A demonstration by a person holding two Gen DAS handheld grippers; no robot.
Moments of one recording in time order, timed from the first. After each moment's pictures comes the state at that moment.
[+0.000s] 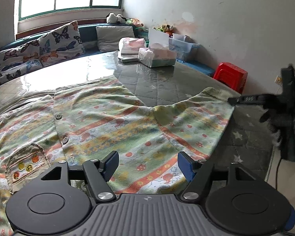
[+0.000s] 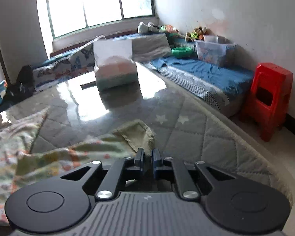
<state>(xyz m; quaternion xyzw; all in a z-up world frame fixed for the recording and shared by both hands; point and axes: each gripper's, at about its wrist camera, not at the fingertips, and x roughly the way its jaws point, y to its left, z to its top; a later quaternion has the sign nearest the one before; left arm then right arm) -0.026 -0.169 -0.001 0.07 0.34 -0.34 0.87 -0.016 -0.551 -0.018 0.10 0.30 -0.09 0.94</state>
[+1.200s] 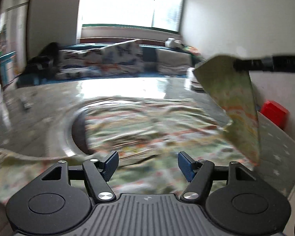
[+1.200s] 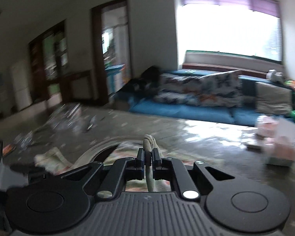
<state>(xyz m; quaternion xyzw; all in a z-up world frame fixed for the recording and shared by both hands) -0.056 -0.020 0.020 -0.01 0.29 -0.17 0.94 -0.011 -0.294 0.109 -0.04 0.23 0.28 0.93</state>
